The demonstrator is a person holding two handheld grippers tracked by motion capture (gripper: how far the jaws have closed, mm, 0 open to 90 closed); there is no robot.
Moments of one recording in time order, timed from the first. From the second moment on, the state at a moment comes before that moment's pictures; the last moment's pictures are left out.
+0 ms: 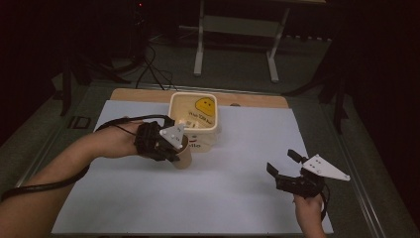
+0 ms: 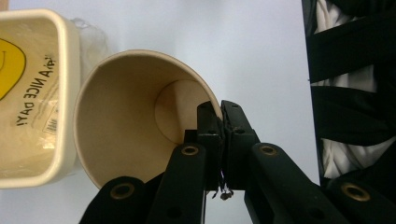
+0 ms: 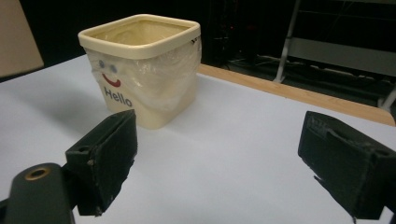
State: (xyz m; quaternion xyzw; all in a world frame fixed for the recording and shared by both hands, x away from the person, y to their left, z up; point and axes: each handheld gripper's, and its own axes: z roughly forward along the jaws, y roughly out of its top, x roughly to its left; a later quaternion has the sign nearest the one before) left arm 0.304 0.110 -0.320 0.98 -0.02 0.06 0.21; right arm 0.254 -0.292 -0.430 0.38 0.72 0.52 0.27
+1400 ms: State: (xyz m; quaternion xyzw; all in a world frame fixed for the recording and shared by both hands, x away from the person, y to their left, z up) left arm 0.348 0.088 -0.255 0.97 -0.02 0.11 0.20; right arm 0.254 -0.294 -0.431 0.38 0.71 0.52 0.27
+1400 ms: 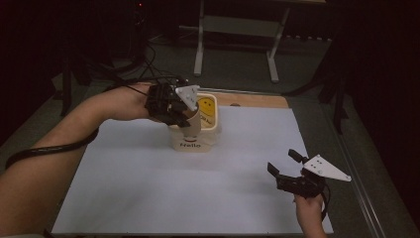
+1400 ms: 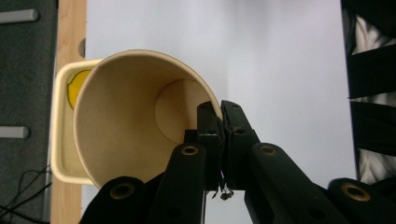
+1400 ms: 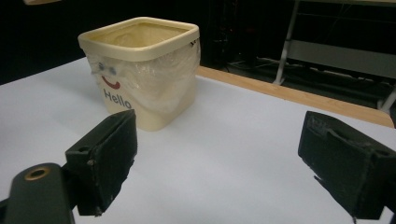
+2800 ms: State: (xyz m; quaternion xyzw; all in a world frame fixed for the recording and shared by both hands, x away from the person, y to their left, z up) left arm 0.430 0.073 -0.261 0.97 0.09 0.14 0.18; right arm 0.254 -0.295 -0.430 0.37 0.72 0.52 0.27
